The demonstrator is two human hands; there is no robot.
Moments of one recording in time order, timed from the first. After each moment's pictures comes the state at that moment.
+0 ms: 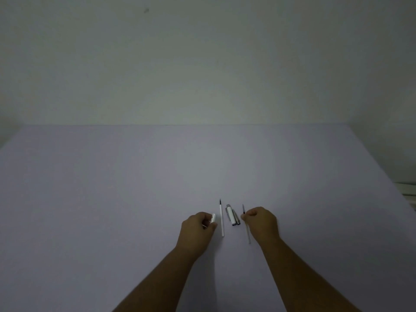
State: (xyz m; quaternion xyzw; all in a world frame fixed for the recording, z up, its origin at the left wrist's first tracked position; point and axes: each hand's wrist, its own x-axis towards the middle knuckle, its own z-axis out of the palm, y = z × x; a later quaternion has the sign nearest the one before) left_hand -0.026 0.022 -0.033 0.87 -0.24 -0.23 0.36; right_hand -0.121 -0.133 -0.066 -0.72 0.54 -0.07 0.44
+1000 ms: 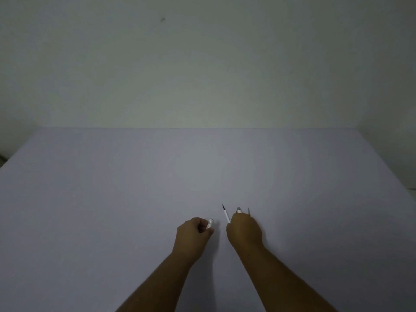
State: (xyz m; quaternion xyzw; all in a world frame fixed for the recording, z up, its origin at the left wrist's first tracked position) left_hand -0.013 0.049 -0.031 0.88 -0.17 -0.24 0.38; right_hand -0.079 -0.072 -0.047 -0.86 0.45 0.08 0.22
